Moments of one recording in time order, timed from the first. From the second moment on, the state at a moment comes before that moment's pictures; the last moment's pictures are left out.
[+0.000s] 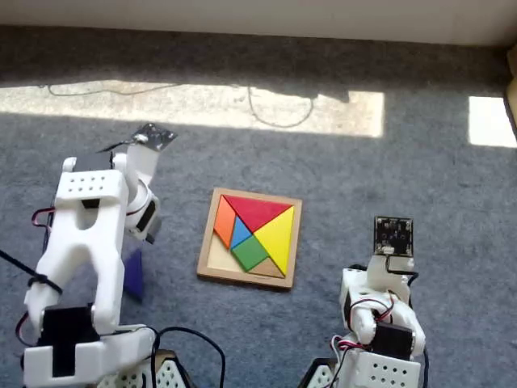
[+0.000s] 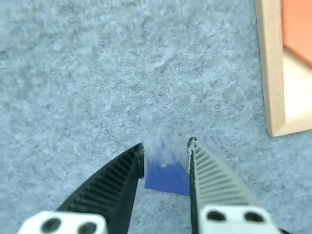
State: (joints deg) left arm -11.8 -10.8 30.4 77.3 -23.1; right arm 6.0 -104.3 96.0 67.0 10.1
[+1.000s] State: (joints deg) left arm -33.9 -21.9 54.7 64.6 -42.2; right arm 7.6 -104.3 96.0 67.0 10.1
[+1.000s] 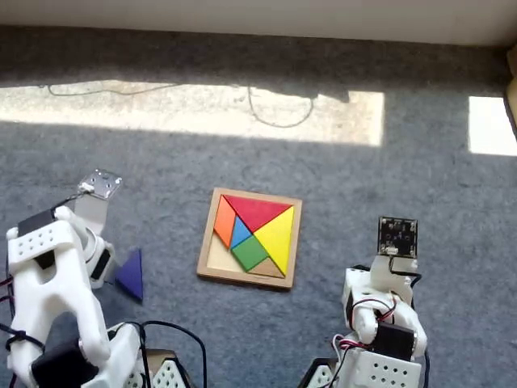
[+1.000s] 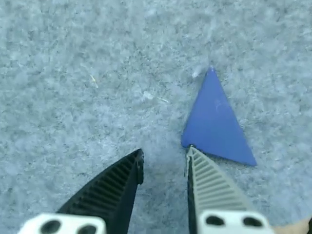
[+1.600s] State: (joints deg) left arm -28.8 -9.3 51.0 59.6 -42.3; right arm 7.6 -104.3 96.0 67.0 10.1
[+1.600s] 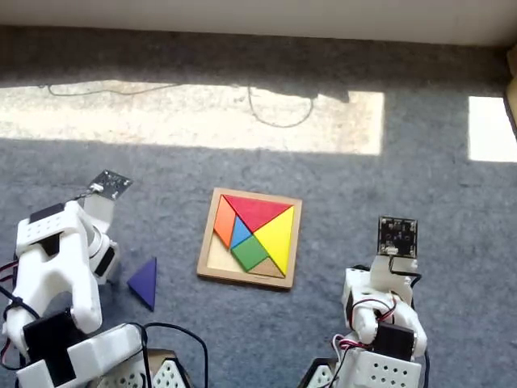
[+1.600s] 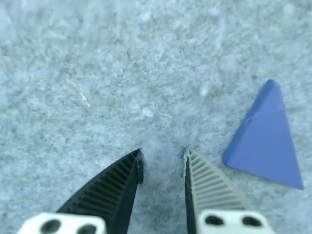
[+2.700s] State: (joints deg) left arm -24.2 -25.7 54.3 75.3 -42.1; right arm 7.8 -104.3 96.0 67.0 10.1
